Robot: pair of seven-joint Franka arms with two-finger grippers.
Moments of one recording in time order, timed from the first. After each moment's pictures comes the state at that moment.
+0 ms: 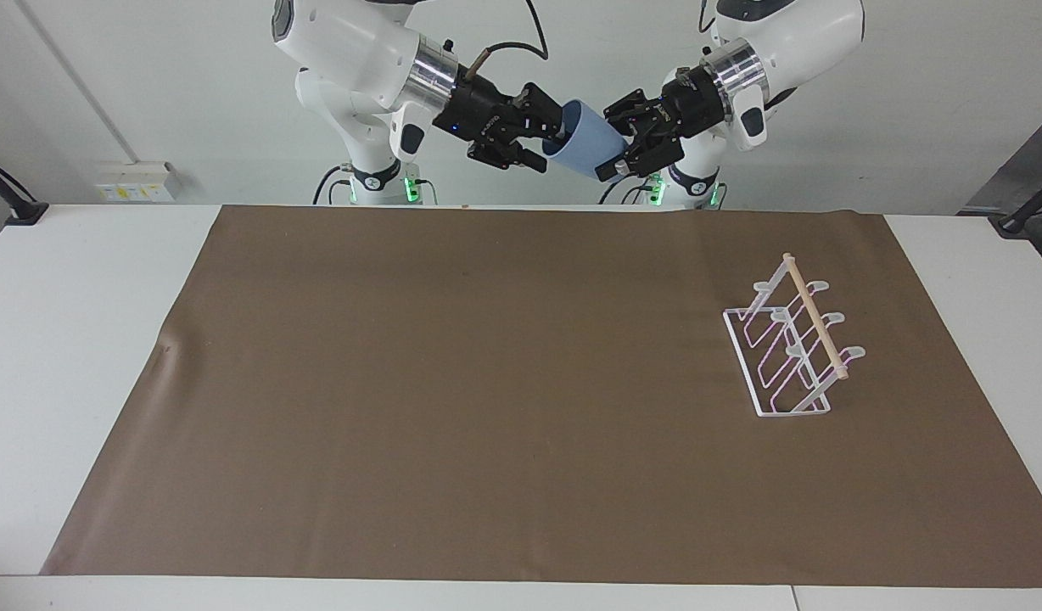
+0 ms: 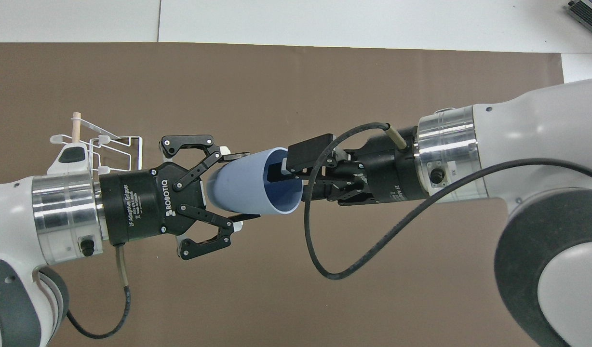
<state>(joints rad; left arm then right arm) -0.27 -0.32 -0.14 -2.06 -1.16 2.17 -1.53 0.04 -0.02 0.32 -1.67 0.96 1.85 0.42</state>
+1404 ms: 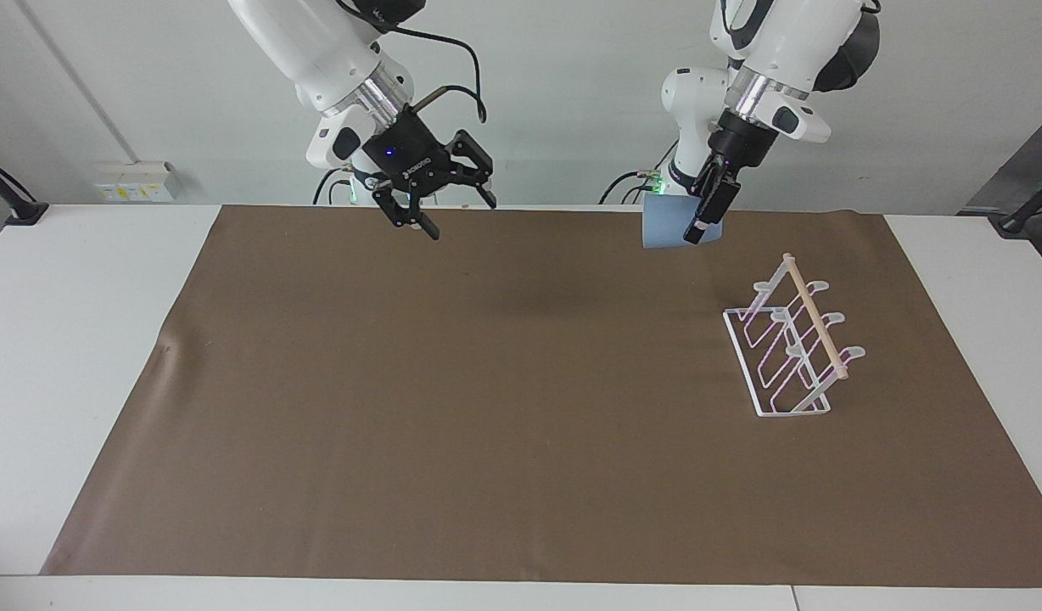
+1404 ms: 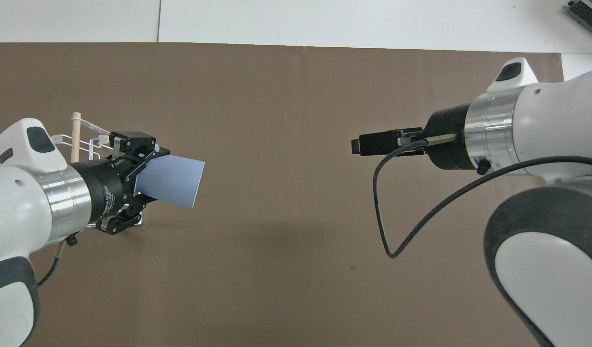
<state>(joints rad) -0.20 -0.32 -0.14 -2.06 -0.22 2.14 -1.39 0.03 -0.02 0.24 -1.67 0.40 1.91 0.05</state>
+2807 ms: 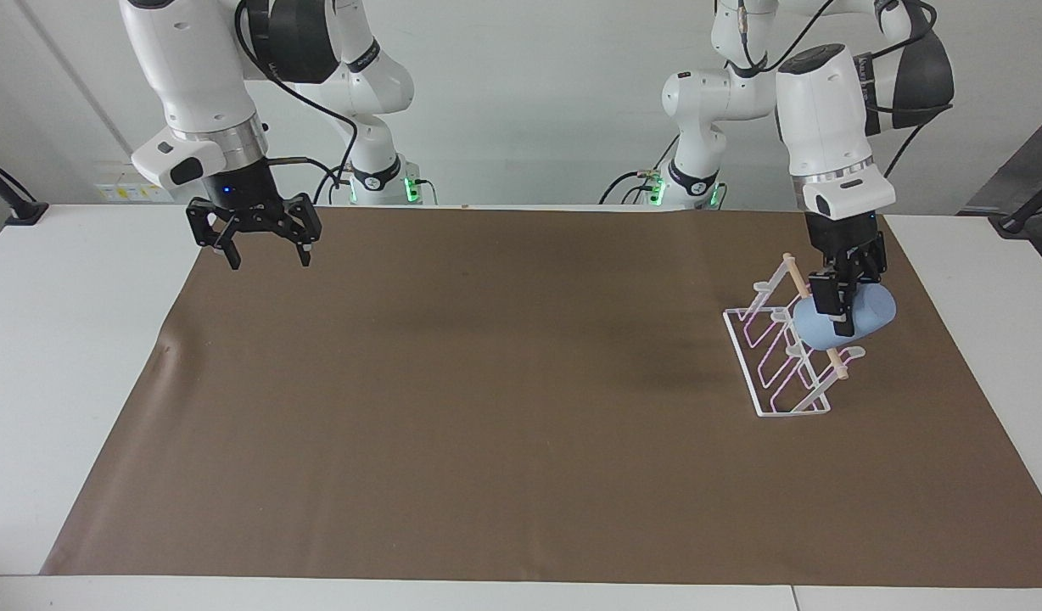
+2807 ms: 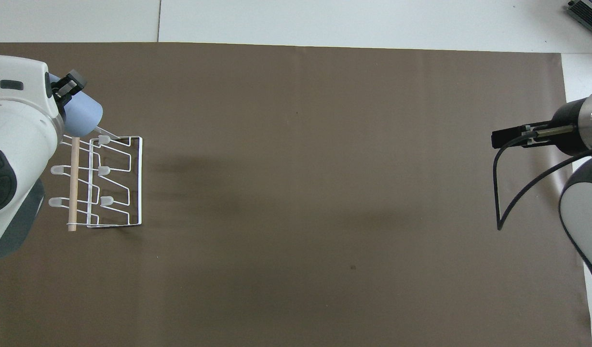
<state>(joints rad) -0.03 -0.06 -0.13 -1.98 0.65 2.41 -1.19 0.03 -0.03 0.00 -1.69 -0.03 1.80 -0.05</state>
